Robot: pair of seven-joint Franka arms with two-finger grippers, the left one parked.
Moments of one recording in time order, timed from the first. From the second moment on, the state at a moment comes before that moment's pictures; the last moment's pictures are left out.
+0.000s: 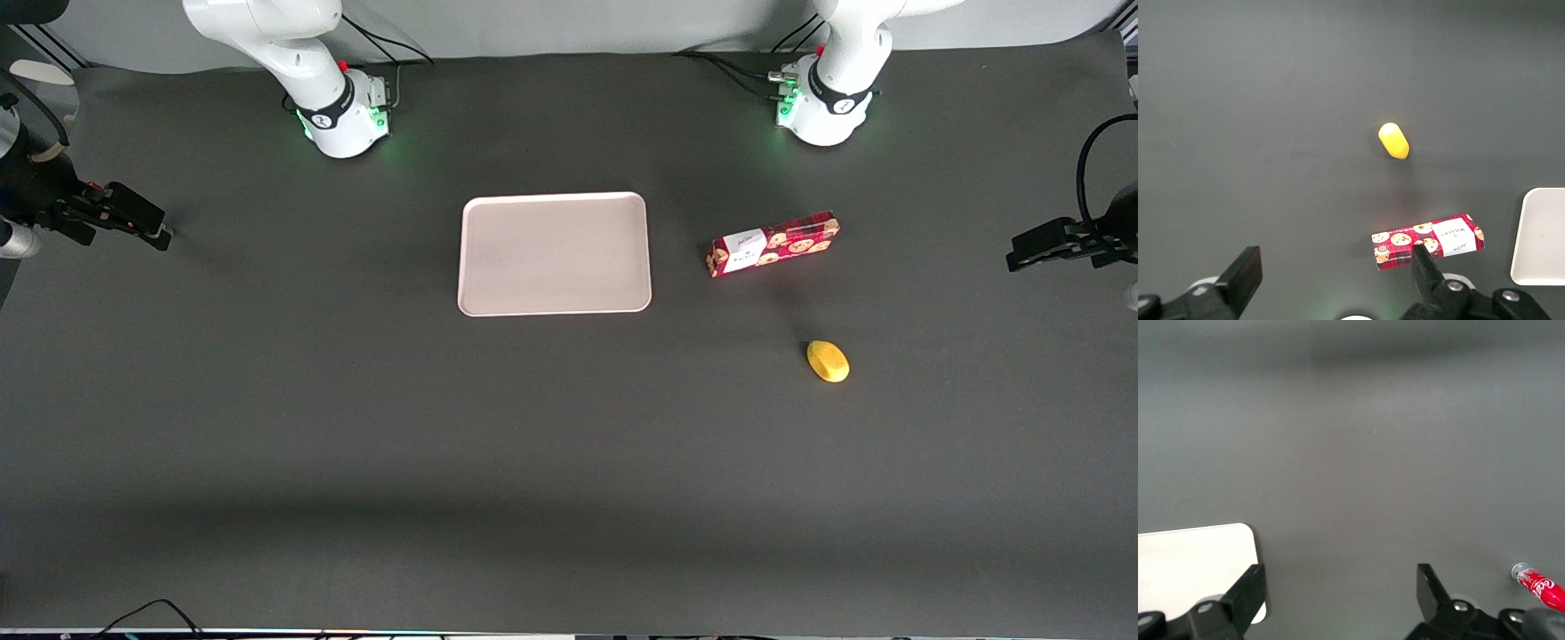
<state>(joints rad) 0.03 -0.08 0.01 -1.62 -0.02 1.56 0.15</state>
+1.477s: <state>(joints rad) 0.02 -0.08 0.02 -1.60 -0.01 1.53 0.17</state>
